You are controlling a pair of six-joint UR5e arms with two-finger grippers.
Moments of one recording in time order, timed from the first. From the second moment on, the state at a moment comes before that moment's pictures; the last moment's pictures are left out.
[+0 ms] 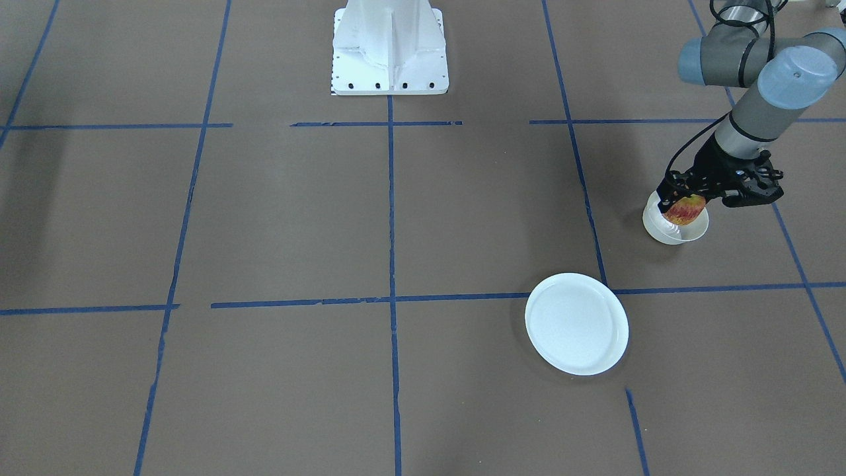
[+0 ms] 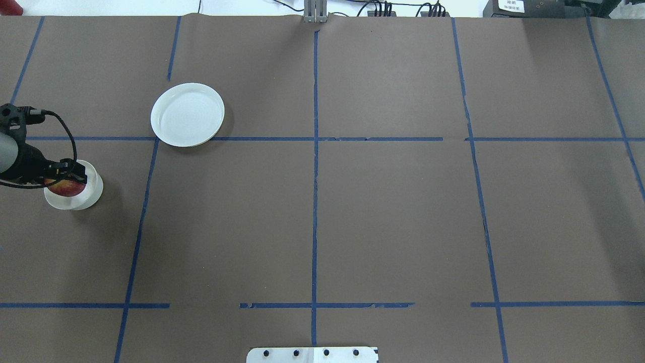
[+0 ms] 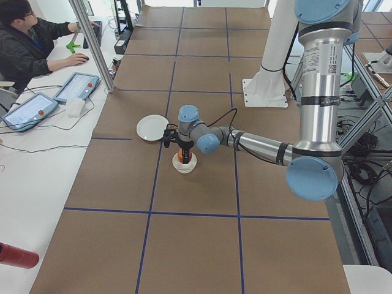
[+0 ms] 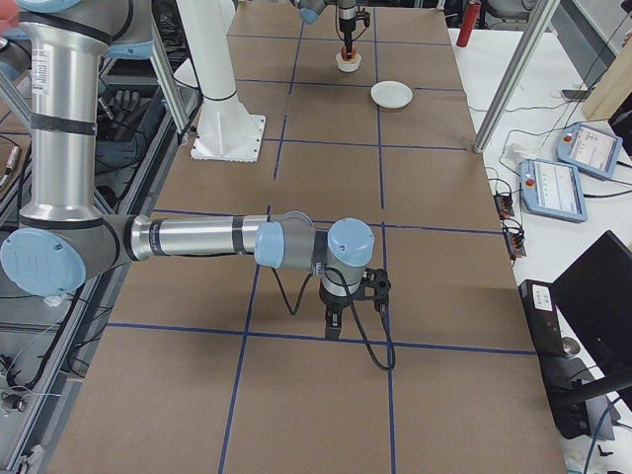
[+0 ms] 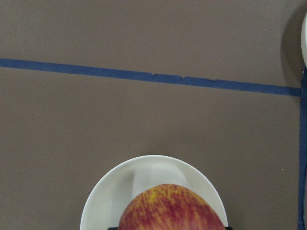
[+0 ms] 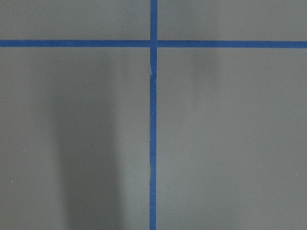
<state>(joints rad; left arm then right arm) -0.91 -1.54 -1.76 -2.07 -2.09 -0.97 1.54 -1.68 1.76 -1.72 2.31 -0.02</state>
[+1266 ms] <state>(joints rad) -1.37 -1.55 -1.86 -1.73 -2.31 -0.10 1.54 -1.68 1.76 -1.72 2.31 -0.02</state>
